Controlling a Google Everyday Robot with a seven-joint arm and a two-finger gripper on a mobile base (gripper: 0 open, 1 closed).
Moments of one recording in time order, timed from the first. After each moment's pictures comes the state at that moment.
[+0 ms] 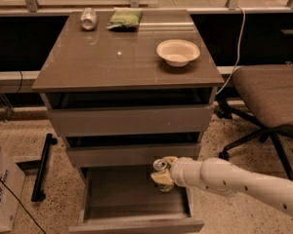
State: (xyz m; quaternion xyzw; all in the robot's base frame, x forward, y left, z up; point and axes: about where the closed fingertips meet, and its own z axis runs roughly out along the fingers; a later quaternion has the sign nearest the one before) arm 0.544 -0.071 0.500 -0.41 0.80 0.18 0.40
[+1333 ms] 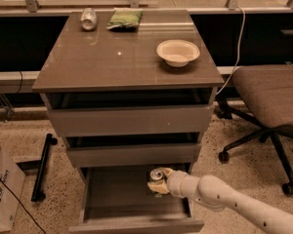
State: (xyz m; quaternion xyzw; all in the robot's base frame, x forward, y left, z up) arm 0.559 -0.061 0.394 -0.40 0.77 0.23 0.45
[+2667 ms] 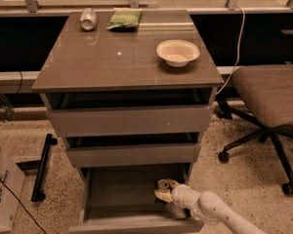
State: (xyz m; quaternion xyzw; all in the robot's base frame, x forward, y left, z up) arm 0.579 -0.100 0.243 -0.31 0.80 0.24 0.45
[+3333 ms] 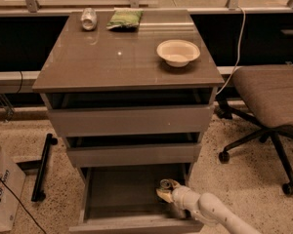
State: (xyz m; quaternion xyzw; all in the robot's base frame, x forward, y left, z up) arm 0.583 -0.108 0.221 -0.29 0.81 0.24 0.45
